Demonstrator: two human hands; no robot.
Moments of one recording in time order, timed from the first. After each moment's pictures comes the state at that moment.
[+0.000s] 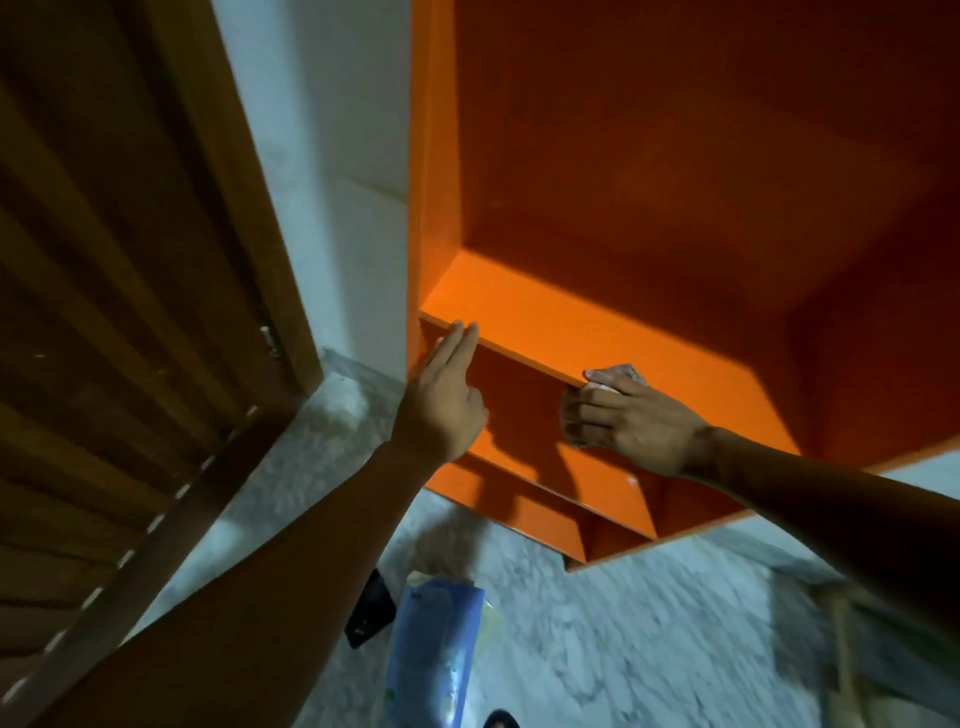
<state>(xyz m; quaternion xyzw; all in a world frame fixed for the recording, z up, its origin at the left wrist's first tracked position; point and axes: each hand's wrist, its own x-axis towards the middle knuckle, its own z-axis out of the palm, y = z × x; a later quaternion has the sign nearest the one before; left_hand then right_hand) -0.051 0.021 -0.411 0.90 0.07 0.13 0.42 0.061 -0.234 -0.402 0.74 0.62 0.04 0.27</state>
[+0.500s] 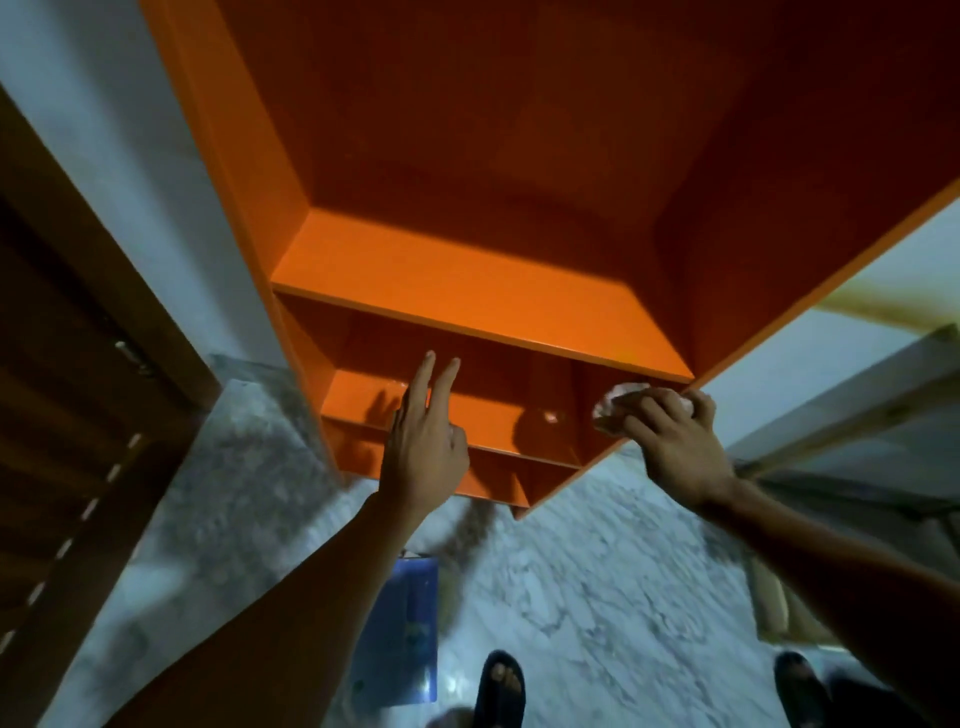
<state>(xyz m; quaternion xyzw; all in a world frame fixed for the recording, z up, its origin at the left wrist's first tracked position) -0.076 -0.085 -0.476 0.92 -0.03 0.11 0.37 -0.045 -0.402 -0.442 0.95 0.28 0.11 0.13</state>
